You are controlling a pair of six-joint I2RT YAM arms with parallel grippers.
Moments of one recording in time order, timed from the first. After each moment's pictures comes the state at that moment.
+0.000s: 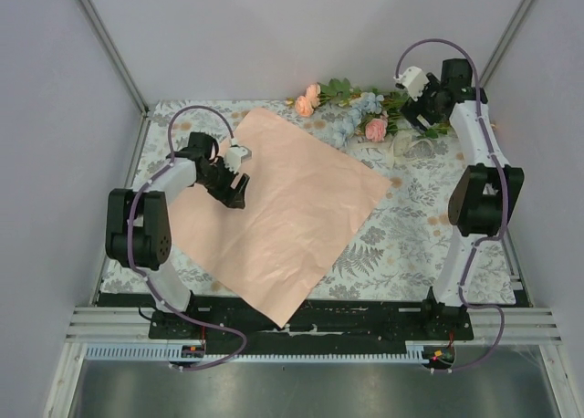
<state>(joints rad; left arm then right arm) -0.09 1.74 1.16 -0.62 0.47 0.55 -0.06 2.02 1.97 -0.74 -0.26 -0.90</state>
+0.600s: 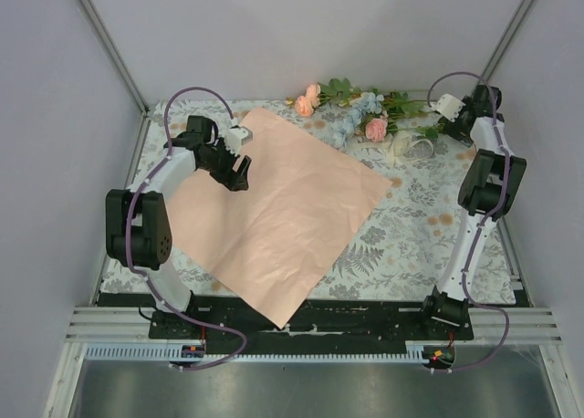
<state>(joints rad) -0.11 1.76 1.31 -0.63 0.50 0.53 -0.32 2.42 2.10 -0.47 0.02 -1.27</state>
